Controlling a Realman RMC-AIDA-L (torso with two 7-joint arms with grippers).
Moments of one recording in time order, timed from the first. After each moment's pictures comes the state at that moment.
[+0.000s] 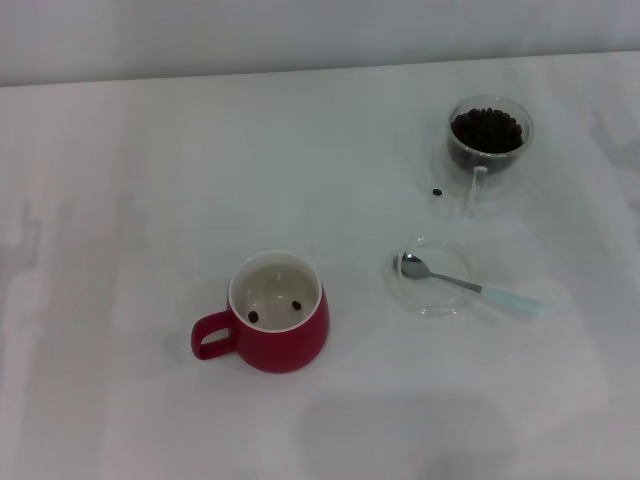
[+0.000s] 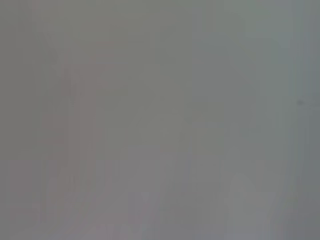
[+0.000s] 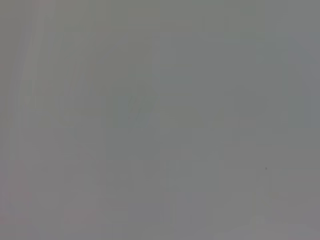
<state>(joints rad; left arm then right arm) -0.38 -2.08 2.82 0.17 -1.49 1.30 -0.15 0.39 2.01 -0.76 -0.18 -0.66 -1.14 0.23</state>
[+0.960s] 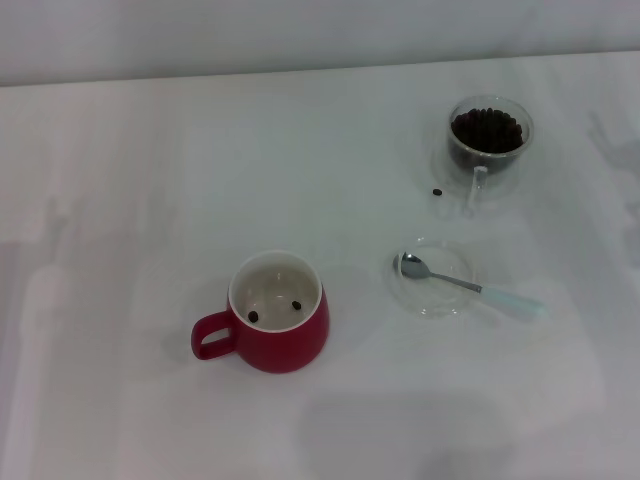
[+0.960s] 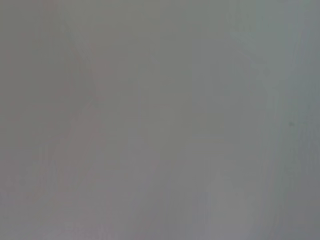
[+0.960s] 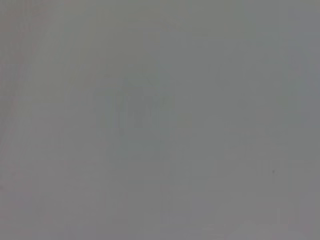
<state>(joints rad) -0.38 -2.09 2.83 0.22 -1.49 1.32 -0.24 0.40 2.01 -0.76 -0.16 -0.65 -1.14 0.10</state>
